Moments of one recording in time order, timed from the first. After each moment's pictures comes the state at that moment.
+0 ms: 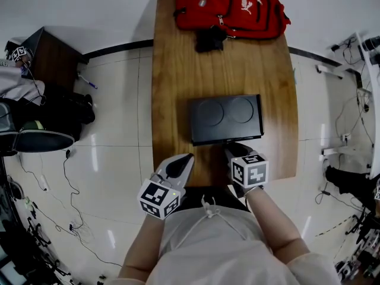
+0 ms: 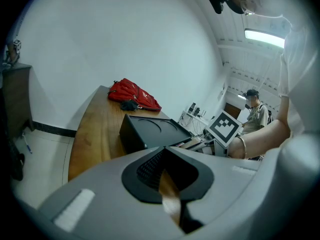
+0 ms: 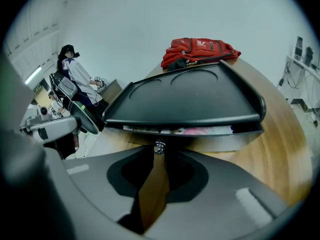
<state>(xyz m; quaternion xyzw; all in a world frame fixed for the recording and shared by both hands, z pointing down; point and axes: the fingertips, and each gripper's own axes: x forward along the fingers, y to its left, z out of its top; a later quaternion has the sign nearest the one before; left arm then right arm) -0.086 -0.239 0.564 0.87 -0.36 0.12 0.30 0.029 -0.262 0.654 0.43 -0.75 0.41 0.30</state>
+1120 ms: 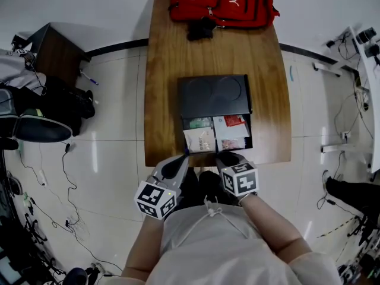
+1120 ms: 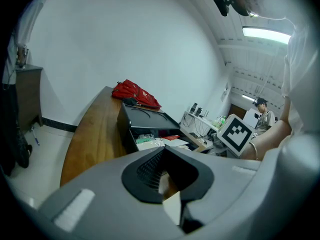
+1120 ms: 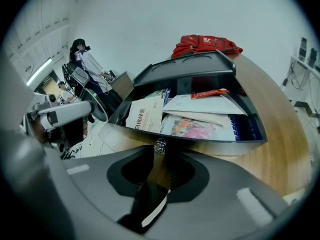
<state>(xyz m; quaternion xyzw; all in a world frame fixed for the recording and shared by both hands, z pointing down) -0.063 -0.158 0.569 0.86 -0.40 0.11 0.30 0.040 -0.153 0.661 0.39 -0.76 0.40 0.32</state>
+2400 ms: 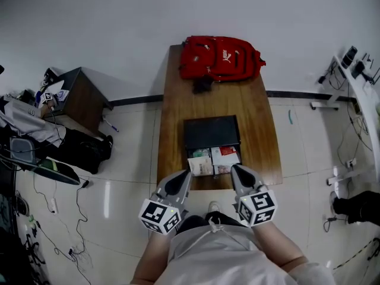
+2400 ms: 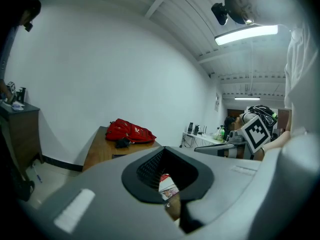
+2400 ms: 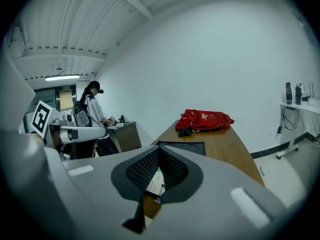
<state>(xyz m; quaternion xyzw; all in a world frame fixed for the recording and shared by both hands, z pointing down) -0.045 -0.150 0.425 0.89 -0.43 0.03 0.15 0.089 -0.168 0.455 0.48 -0.86 0.17 0.09</state>
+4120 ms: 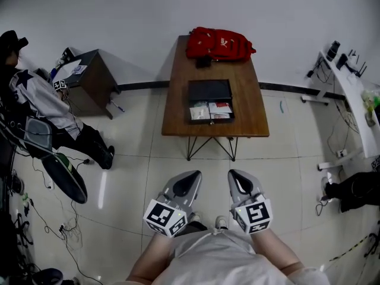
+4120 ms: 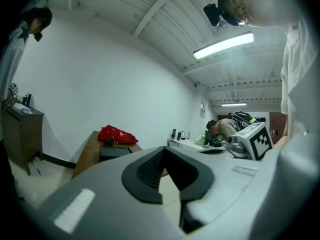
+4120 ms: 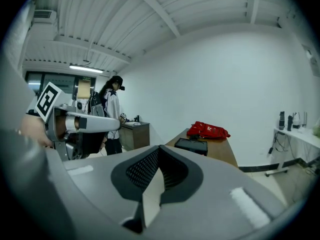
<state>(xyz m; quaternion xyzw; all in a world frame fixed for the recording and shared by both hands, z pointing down) -0.003 0.164 0.368 0.90 -0.41 -0.01 0.12 0.085 0.151 0.397 0.46 -0.88 0.06 0.10</state>
